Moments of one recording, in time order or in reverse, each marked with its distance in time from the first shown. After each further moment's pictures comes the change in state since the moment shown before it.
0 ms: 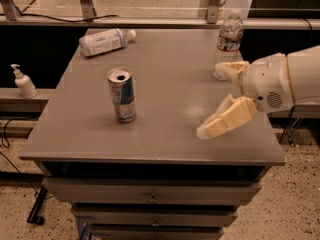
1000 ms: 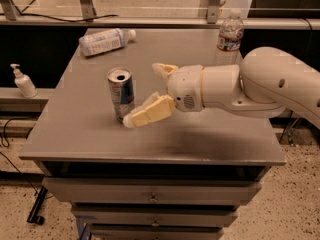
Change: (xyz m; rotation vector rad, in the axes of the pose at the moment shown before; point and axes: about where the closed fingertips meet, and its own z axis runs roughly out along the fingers) arm -0.067 0.010 0.135 -0.083 -0.298 0.031
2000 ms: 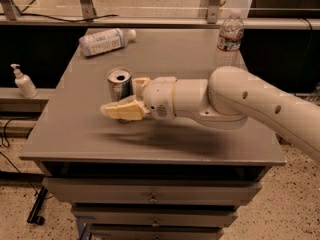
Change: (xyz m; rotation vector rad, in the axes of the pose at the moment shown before) arm 0.010 0.006 0.061 -0.031 -0.093 0.018
